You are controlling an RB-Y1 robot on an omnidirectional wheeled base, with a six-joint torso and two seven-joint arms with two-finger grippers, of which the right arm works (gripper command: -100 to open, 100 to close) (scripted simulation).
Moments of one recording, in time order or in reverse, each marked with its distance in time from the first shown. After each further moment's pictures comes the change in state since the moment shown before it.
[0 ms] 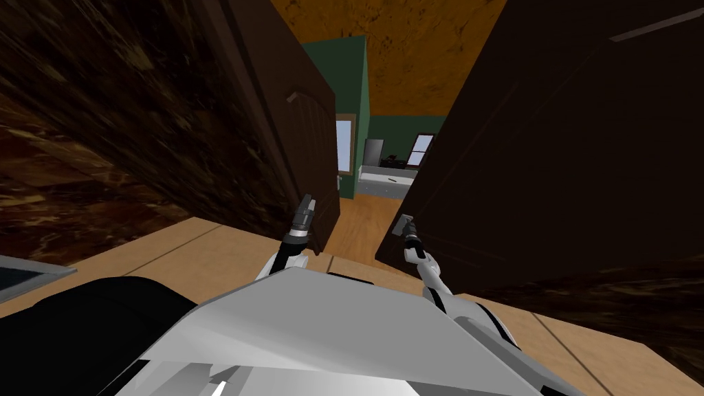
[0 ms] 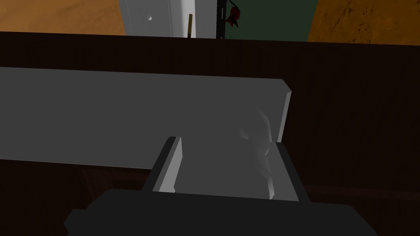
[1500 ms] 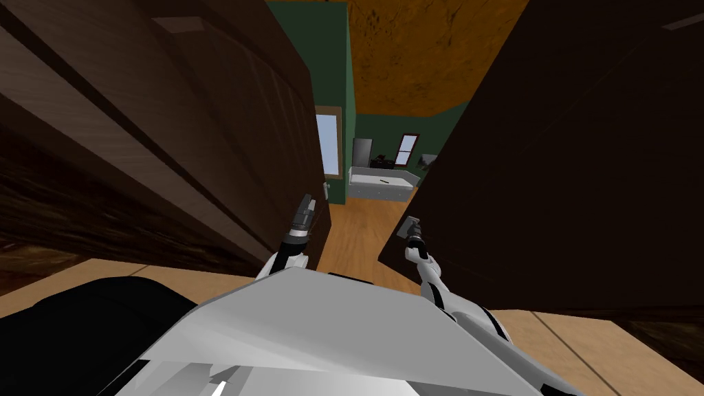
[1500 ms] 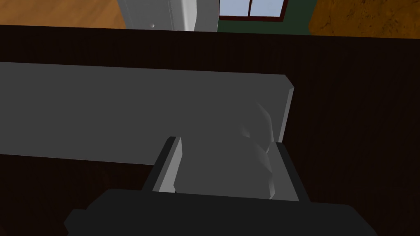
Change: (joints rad) arm -0.026 0.030 -0.156 0.039 -0.050 0.023 0.140
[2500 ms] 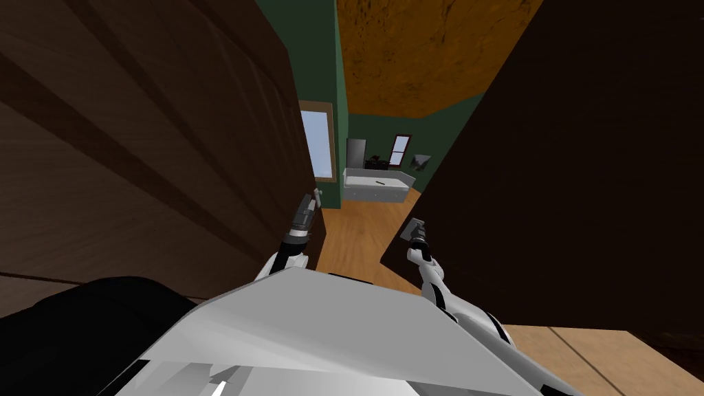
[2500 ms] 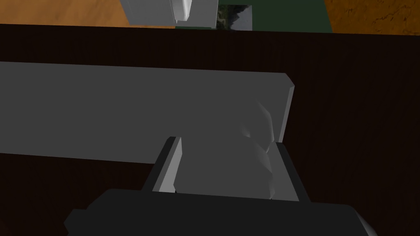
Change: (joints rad) arm 0.009 0.002 -0.070 -0.002 -0.023 0.014 0.049
